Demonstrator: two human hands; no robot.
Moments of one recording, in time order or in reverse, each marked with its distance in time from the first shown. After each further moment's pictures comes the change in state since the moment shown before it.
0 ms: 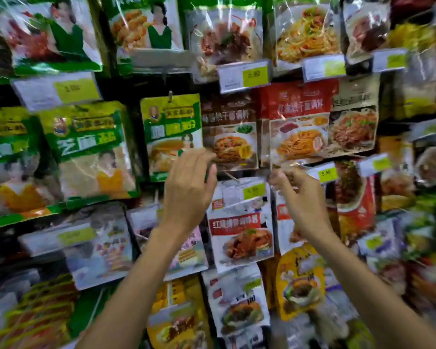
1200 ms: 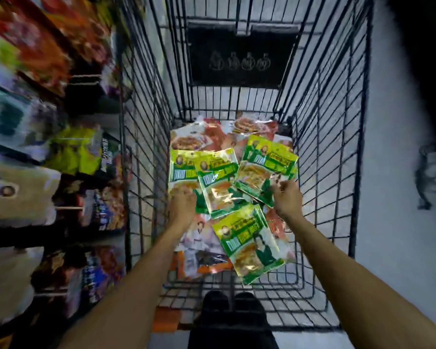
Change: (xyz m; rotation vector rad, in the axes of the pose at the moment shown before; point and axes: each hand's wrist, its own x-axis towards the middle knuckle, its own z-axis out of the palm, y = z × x) left_hand -0.516 0.518 0.329 -0.884 -1.916 -0.529; right_hand -0.547 0.427 -0.302 -0.668 0.751 1.710
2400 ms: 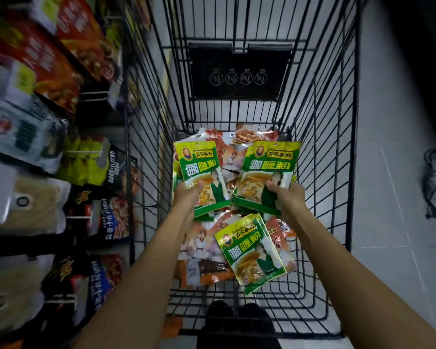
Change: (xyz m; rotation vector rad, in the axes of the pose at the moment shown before) left_hand 0.013 0.050 -0.004 -0.438 0.020 -0.178; right_hand -0.007 -0.037 -0.024 0.702 -0.128 0.282
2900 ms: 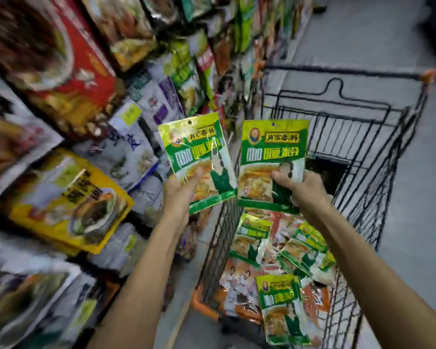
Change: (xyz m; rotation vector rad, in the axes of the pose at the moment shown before) left_hand -0.228 0.142 -0.173 -0.354 0.366 0.585; right_hand -0.211 -0.185 0.026 -0.127 -0.592 -0.615
